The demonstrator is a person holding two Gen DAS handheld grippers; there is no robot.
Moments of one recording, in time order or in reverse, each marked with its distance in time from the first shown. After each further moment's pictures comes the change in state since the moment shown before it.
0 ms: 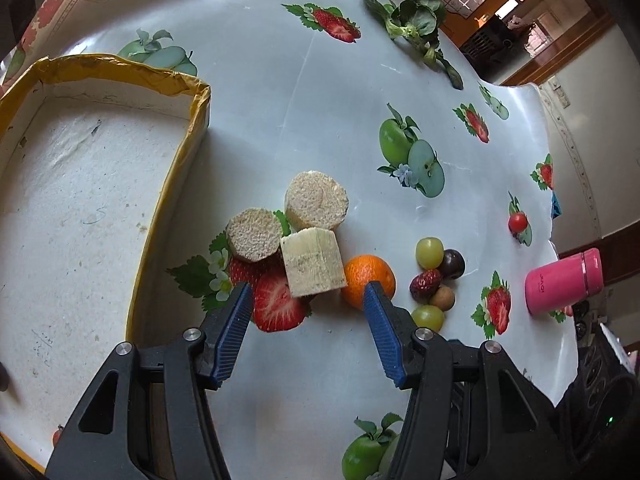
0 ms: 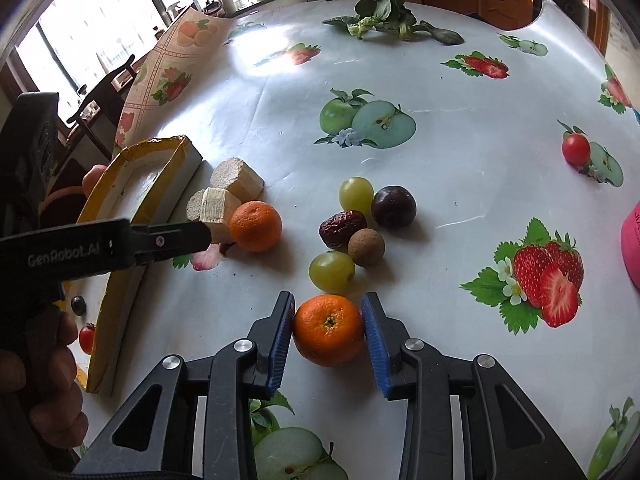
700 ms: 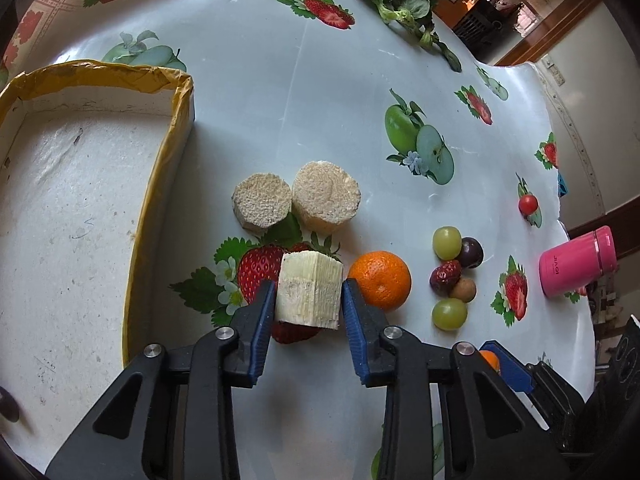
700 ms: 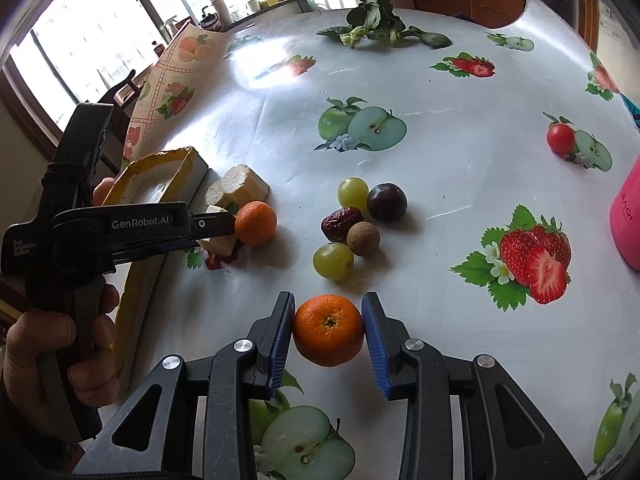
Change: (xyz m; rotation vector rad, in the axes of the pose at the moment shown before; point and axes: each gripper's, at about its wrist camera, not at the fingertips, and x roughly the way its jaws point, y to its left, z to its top) left arm 0.009 0.003 -0.003 0.096 0.017 0.022; right arm -0.016 0.000 -0.005 0.036 -0.024 0.015
